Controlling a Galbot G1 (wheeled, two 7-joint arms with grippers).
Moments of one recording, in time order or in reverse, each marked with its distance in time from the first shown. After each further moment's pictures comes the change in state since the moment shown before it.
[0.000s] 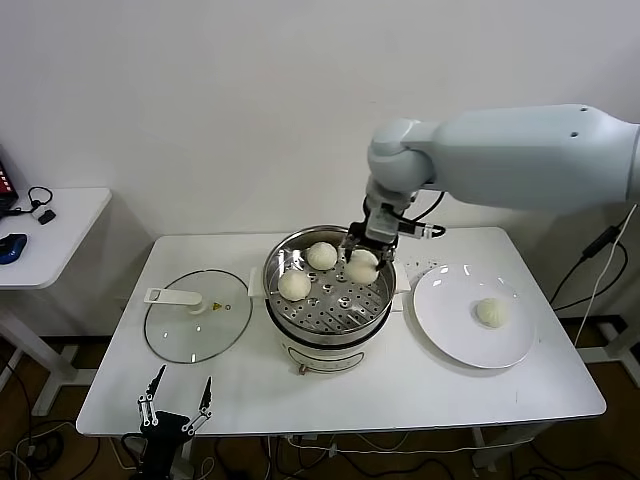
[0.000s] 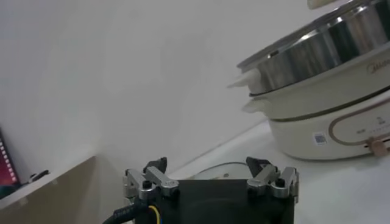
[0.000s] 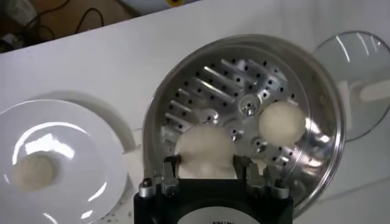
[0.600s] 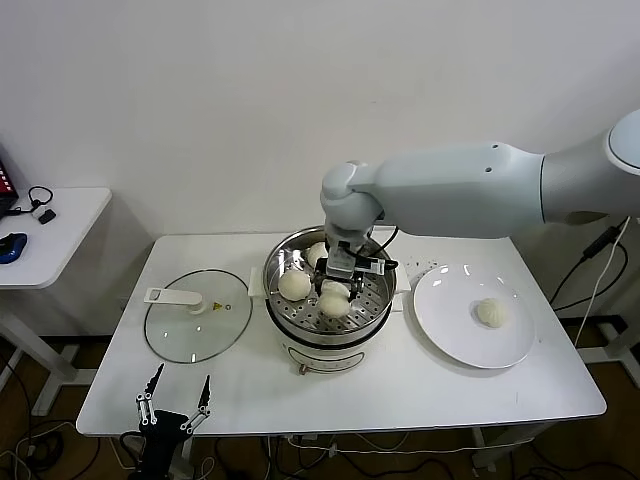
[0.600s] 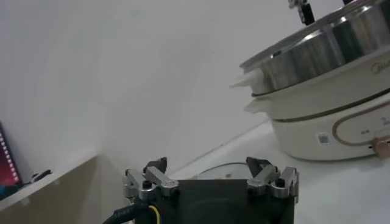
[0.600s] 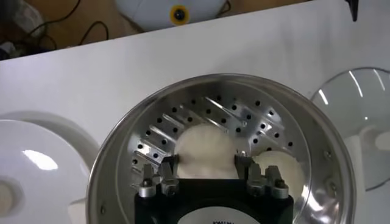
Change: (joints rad) left arm -0.005 0.000 -0.005 0.000 -0.005 0.002 0.002; right arm -0.128 0.123 0.018 -0.039 -0.020 -0.041 0.000
